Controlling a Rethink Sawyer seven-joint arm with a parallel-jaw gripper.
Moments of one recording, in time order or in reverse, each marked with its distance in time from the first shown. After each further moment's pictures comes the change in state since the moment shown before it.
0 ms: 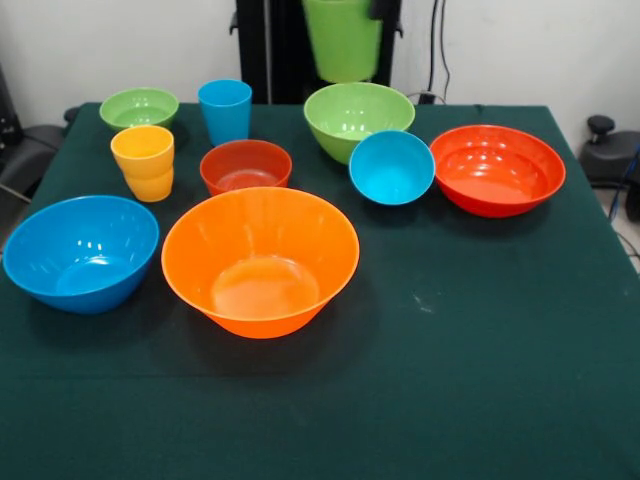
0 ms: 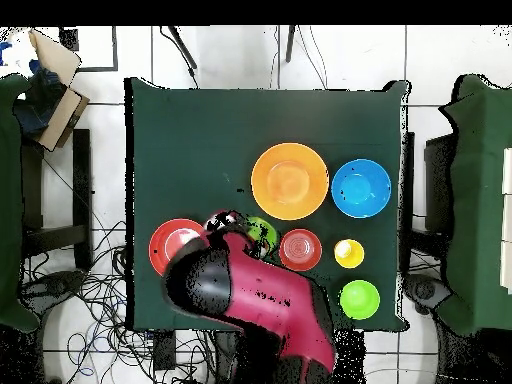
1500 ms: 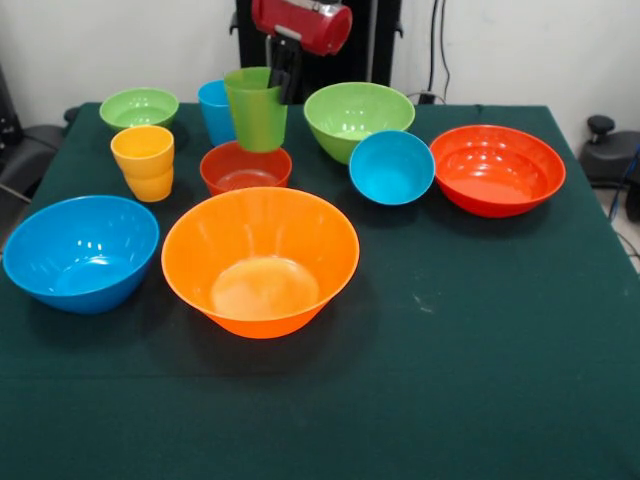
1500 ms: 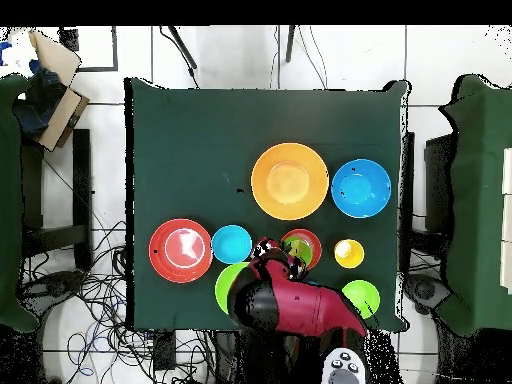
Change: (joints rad) arm -0.238 0.188 0.122 0.144 -0.315 -0.418 0.000
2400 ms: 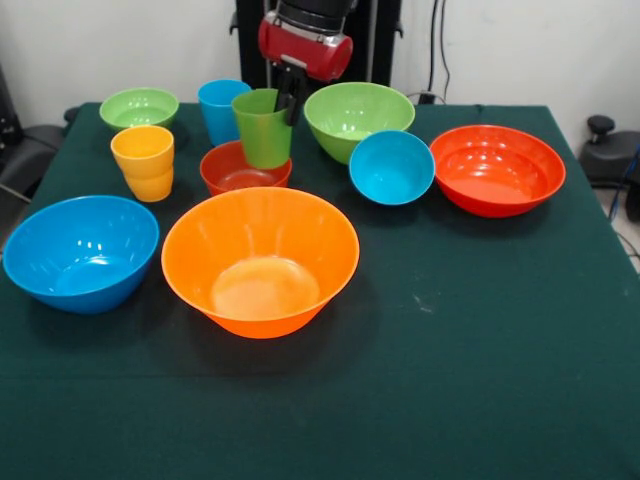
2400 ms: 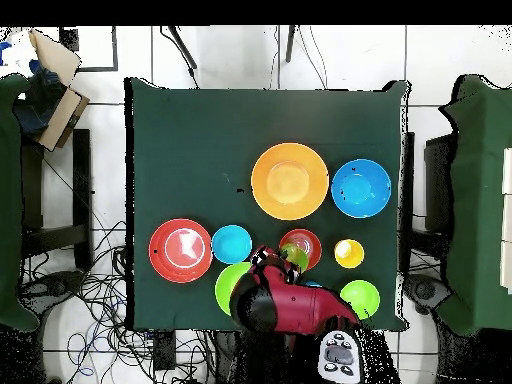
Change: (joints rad) arm -0.010 0.102 0.009 0.006 -0.048 -0.073 0.000
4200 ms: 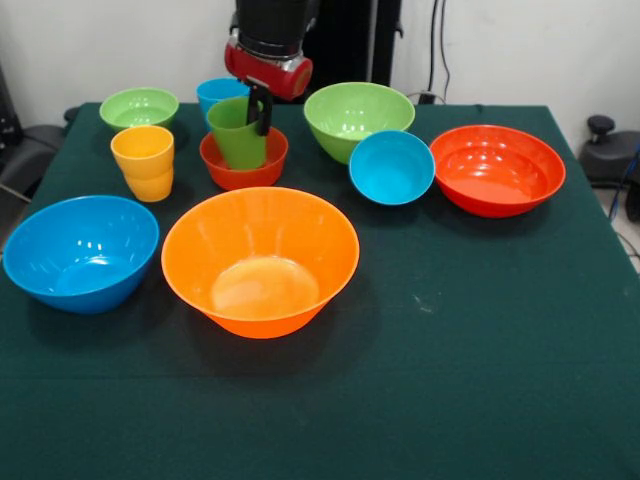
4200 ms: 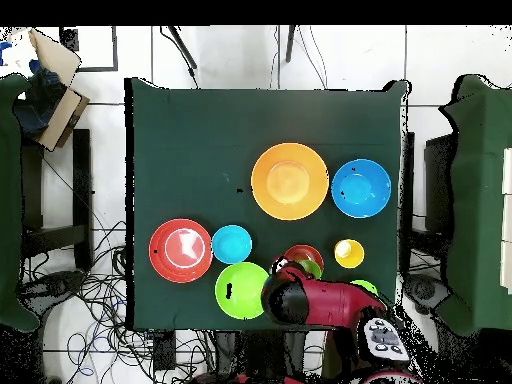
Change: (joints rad) arm -0.197 0.074 0.105 -0.041 -0.122 0.123 0.000
